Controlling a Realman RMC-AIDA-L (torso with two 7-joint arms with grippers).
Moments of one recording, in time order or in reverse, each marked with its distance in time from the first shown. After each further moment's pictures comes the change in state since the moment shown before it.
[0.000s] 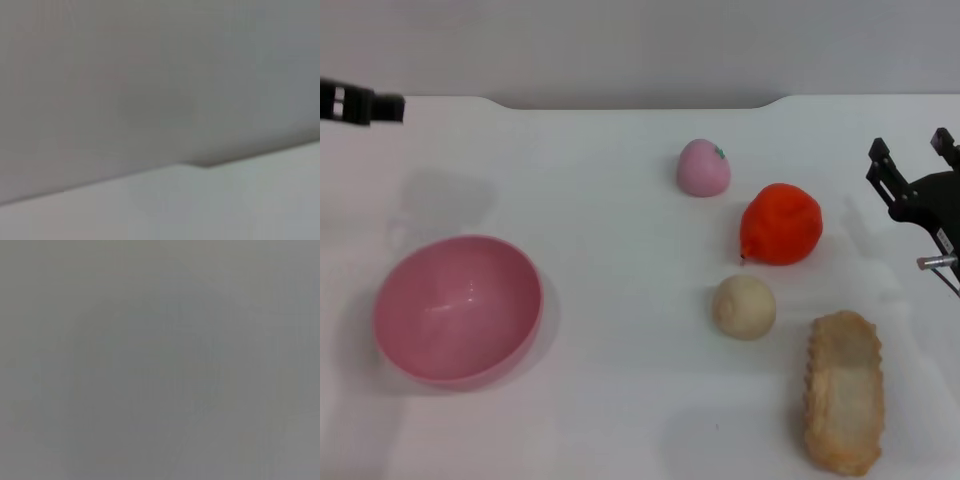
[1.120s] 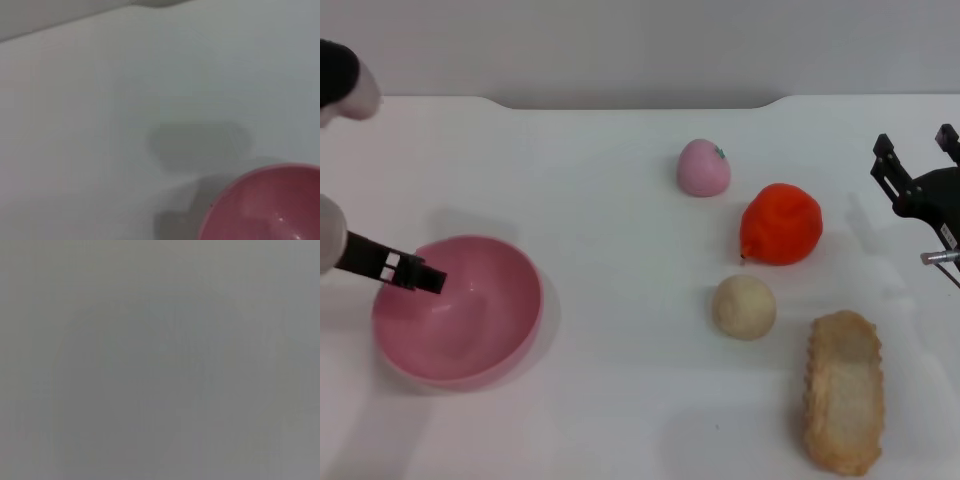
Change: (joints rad) left arm 0.006 -0.002 0.213 -0.111 0.062 -0.260 -0.102; right arm 0.014 -0.002 0.013 0.014 0.000 0.000 0.000
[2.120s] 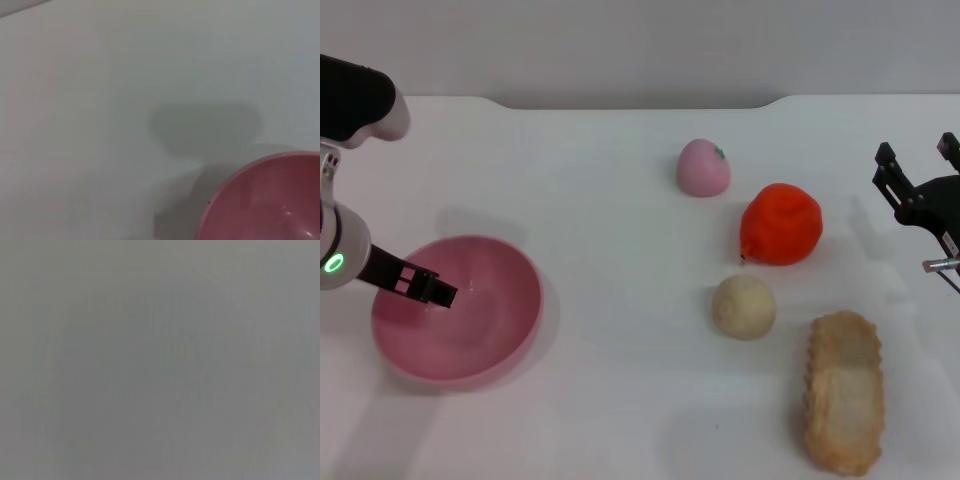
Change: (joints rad) left arm -0.043 0.001 0.041 -0.128 0.016 0.051 -0.014; right arm -0.008 0.000 -0.004 0.008 0.000 0.000 0.000
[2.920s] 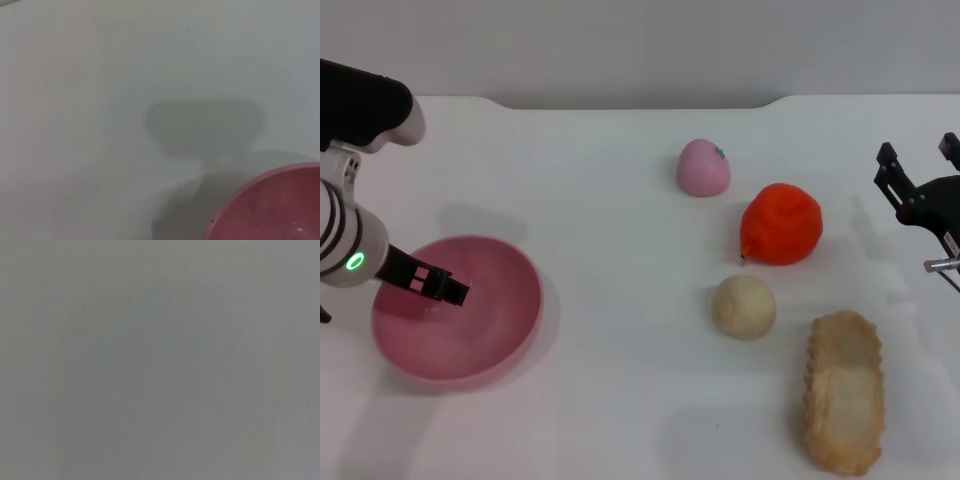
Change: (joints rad) left arm -0.040 -0.001 0.000 -0.132 -0.010 0.091 -0.002; right arm -0.001 0.000 0.003 0.000 0.000 0.000 0.000
